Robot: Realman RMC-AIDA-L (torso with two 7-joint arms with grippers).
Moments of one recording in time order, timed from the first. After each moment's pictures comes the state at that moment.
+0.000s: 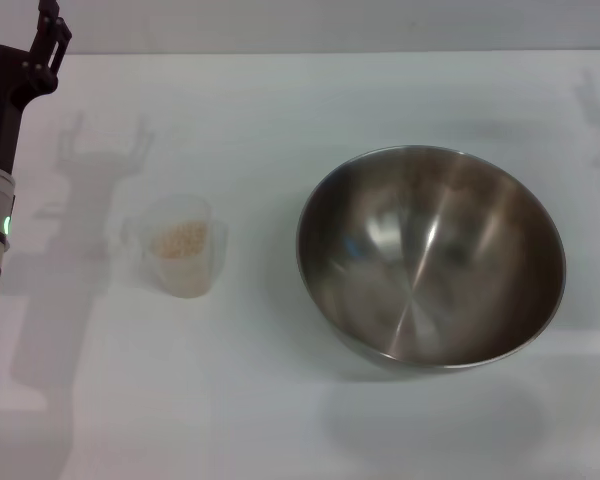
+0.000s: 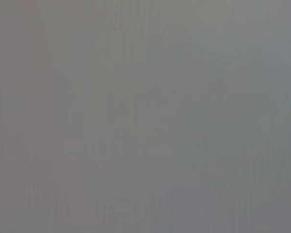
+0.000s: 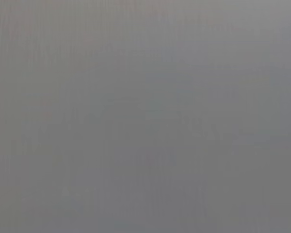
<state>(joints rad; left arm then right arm) -0.46 -2.08 -0.76 -0.38 2.05 1.29 0.09 0.54 2.07 -1.81 -0.18 0.67 -1.30 0.13</state>
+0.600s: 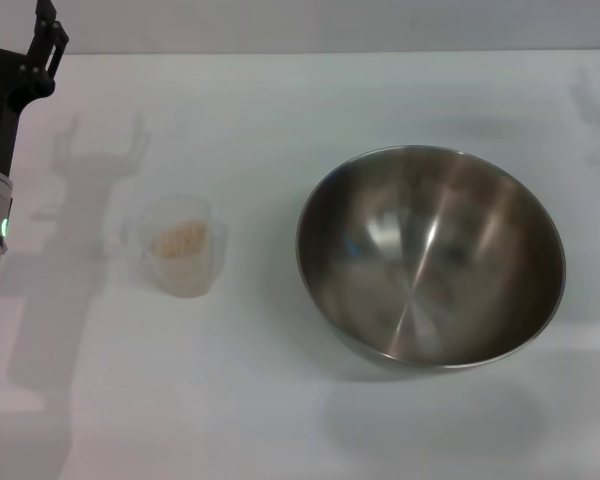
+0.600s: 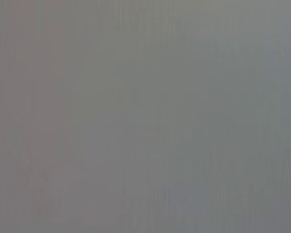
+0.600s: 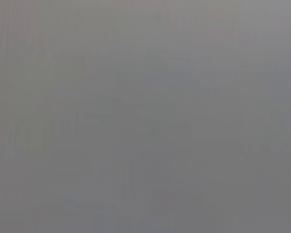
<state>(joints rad) -0.45 -2.08 -0.77 -0.38 2.05 1.28 0.09 0.55 2.07 -1.81 -0.20 0.66 -1.27 0.10</state>
